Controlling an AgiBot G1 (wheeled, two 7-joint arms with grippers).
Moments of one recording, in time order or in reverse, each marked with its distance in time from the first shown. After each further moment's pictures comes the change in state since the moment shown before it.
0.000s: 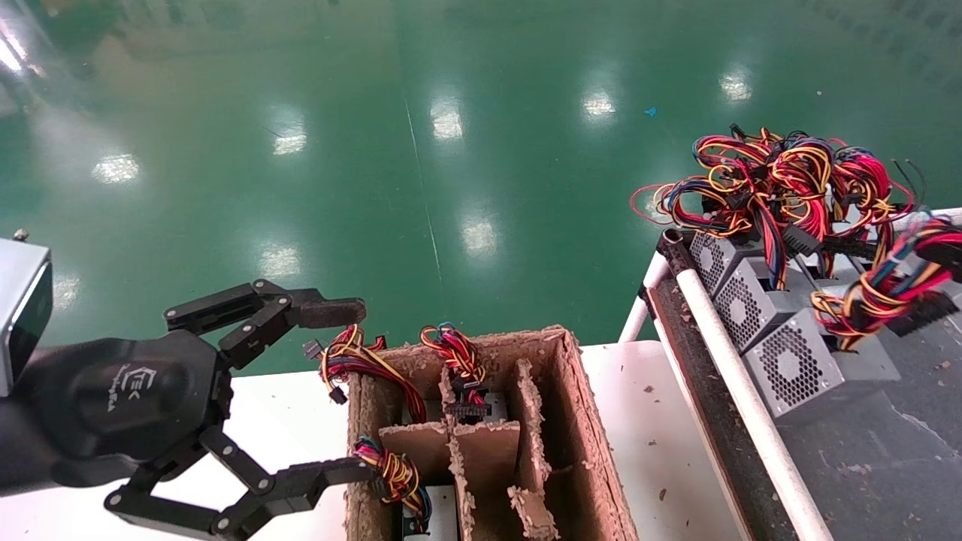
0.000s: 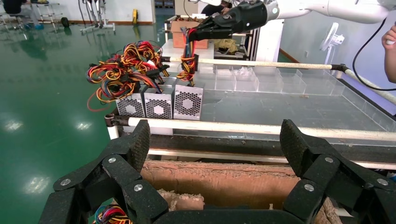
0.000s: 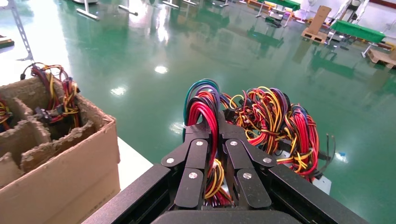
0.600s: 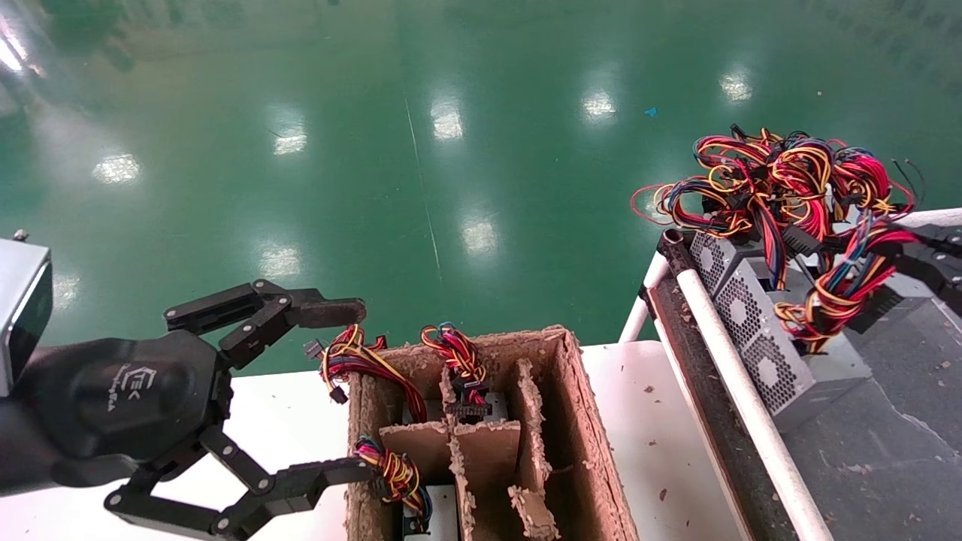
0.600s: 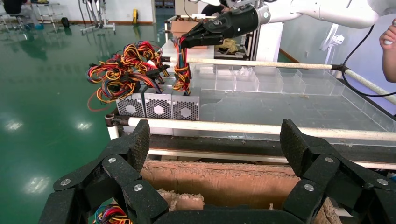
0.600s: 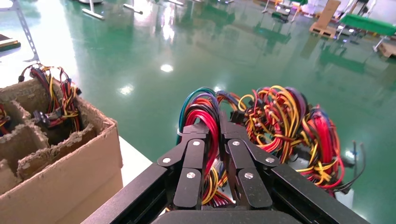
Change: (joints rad) left arm 0.000 0.000 0.000 0.000 0.000 0.000 0.000; right arm 0.119 -0.062 -0.069 -0.006 -0.087 0.025 0.041
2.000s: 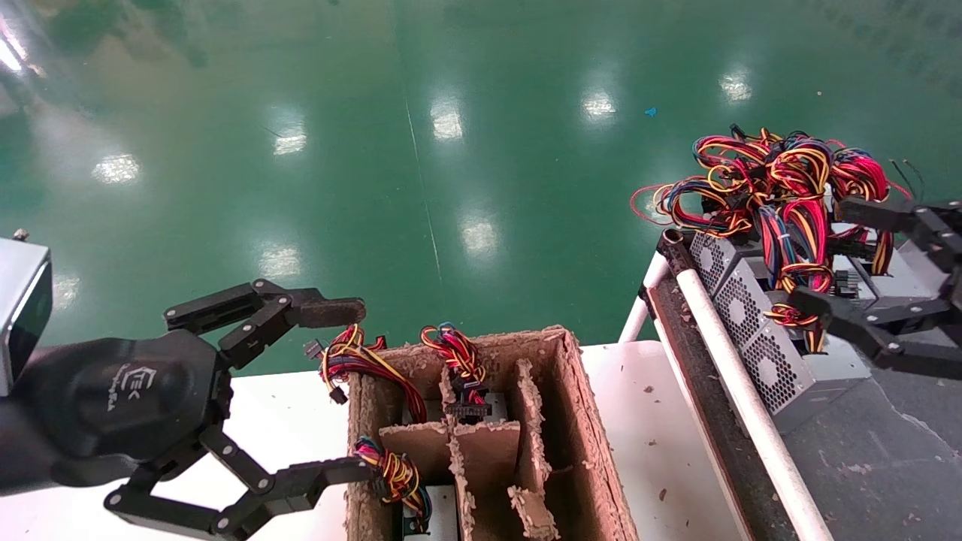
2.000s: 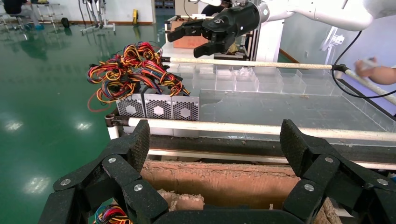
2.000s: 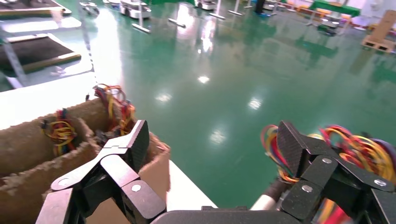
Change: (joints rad) left arm 0.000 0.000 0.000 0.000 -0.001 0.000 0.000; right arm 0.065 -0.046 -0.048 0.134 -0.024 -0.050 0.112
